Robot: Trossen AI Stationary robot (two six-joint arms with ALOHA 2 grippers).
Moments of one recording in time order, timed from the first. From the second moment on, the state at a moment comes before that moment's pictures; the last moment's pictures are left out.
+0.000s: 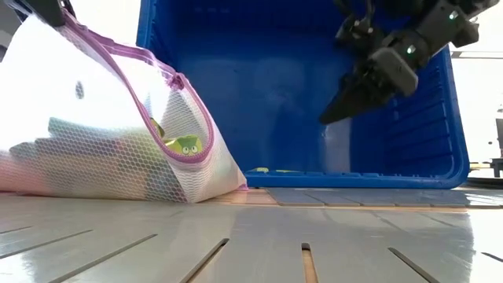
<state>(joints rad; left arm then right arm) -0.69 1.26 1.03 -0.86 -0.39 -1.02 0.19 1.36 0.65 -0.01 0.36 0.04</state>
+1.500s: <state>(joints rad) -0.69 1.26 1.03 -0.86 -0.39 -1.02 -0.19 2.06 1.07 0.24 0.47 0.36</state>
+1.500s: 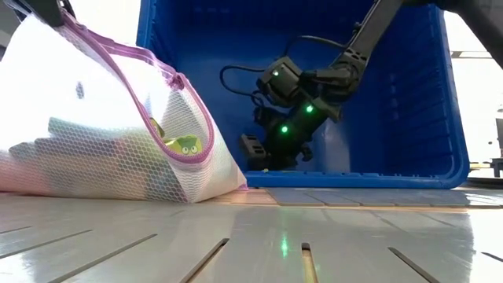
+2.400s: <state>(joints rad) -0.69 1.26 1.03 -0.86 -0.39 -1.02 -0.16 2.01 1.06 0.29 0.53 0.11</state>
